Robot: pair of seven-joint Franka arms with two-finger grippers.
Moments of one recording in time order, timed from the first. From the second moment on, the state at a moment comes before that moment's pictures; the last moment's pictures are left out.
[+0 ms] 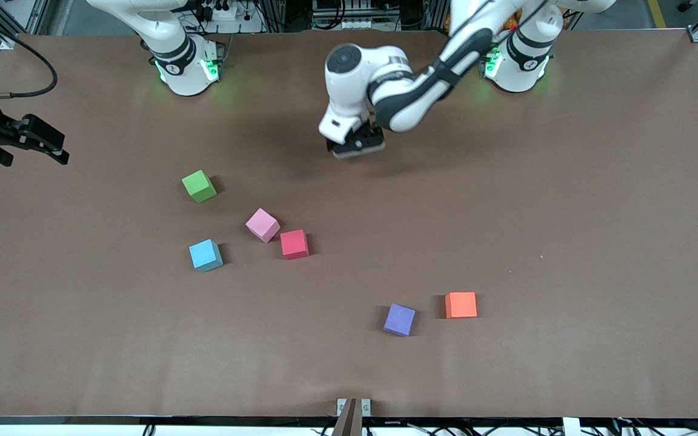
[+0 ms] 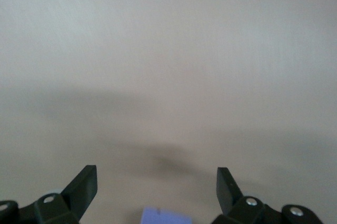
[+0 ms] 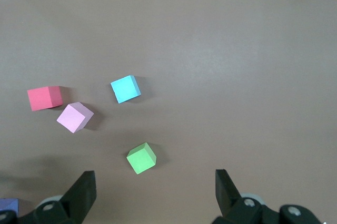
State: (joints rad) left arm -0.33 0.54 -0.69 -1.91 0.50 2.26 -1.55; right arm 0.01 -0.02 0.01 -1.54 0.00 1.56 0.01
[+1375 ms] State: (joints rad) left arm 0.15 0.71 -0.66 -1.63 0.50 2.22 -1.80; right arm 0.01 -0.01 0.01 -1.54 0.00 1.57 0.01
